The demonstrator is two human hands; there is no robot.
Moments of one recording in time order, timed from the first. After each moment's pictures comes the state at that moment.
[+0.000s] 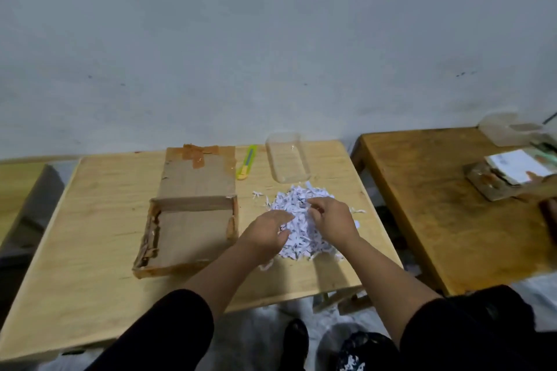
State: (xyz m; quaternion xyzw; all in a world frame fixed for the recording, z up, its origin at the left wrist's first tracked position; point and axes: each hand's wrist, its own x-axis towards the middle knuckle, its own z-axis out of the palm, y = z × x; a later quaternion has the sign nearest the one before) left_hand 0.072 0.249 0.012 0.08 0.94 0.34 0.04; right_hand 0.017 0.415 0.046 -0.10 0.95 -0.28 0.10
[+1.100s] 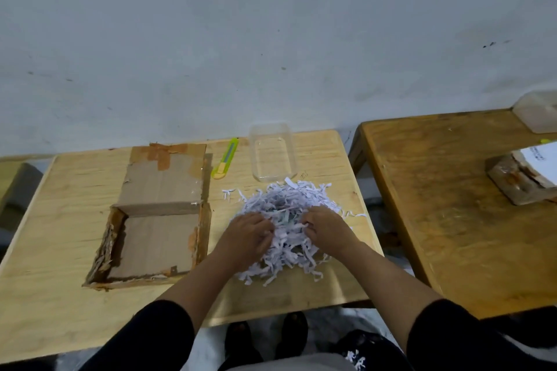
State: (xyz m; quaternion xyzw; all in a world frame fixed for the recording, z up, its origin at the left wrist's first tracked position) left_hand 0.027 0.278 -0.031 0.11 0.97 0.21 0.03; right_hand -0.046 0.480 -0.006 -0.28 0.93 -0.18 0.18
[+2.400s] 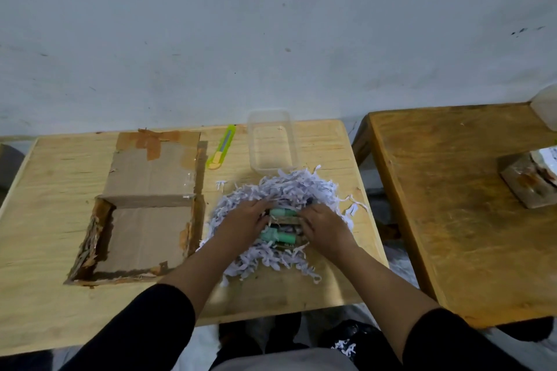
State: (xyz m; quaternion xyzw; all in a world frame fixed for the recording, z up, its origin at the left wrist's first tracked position) left_hand -0.001 0.283 -0.033 0.00 0.95 0.30 0.07; right_hand -0.047 0.478 -0.032 -0.26 0.93 -0.23 0.13
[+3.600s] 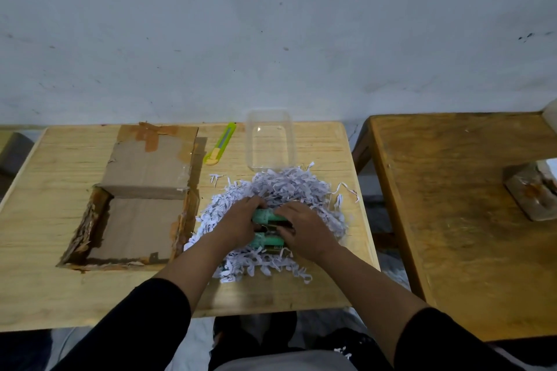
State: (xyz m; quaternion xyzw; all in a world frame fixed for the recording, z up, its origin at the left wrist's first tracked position) left_hand -0.005 0.298 -0.036 -0.06 0.94 0.31 0.15; right_hand -0.041 0.468 -0.025 -0.33 0.89 -0.28 0.15
